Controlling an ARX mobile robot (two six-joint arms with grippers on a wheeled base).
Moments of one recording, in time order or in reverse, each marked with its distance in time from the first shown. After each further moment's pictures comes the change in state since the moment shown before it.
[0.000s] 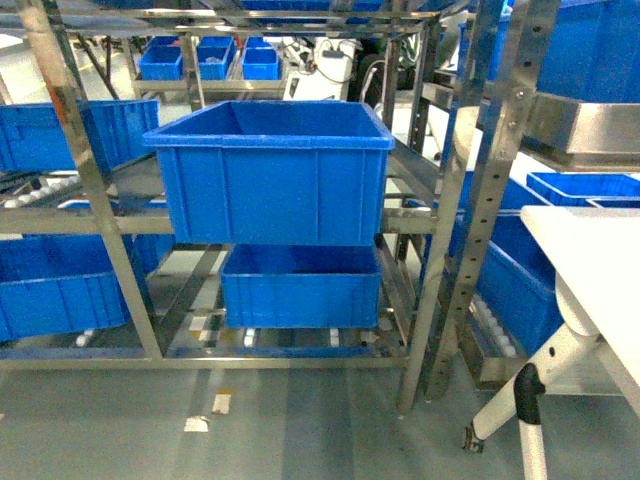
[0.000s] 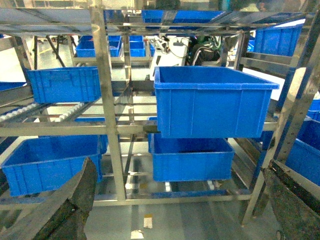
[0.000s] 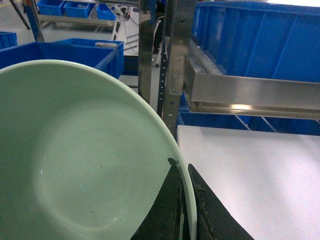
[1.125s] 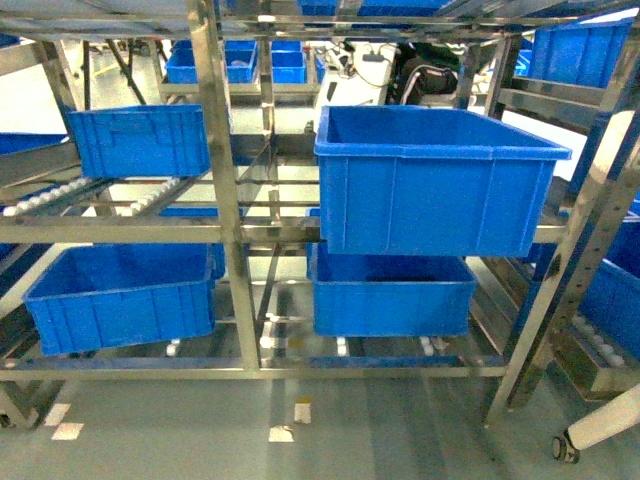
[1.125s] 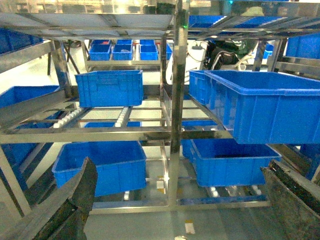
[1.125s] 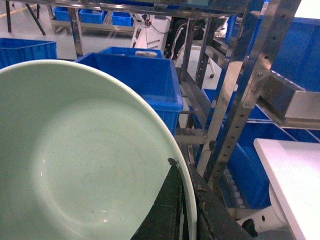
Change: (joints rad) left arm -0.001 0.000 0.000 0.006 -0.002 0.000; right arm 0.000 -0.004 0.000 0.000 -0.003 0.000
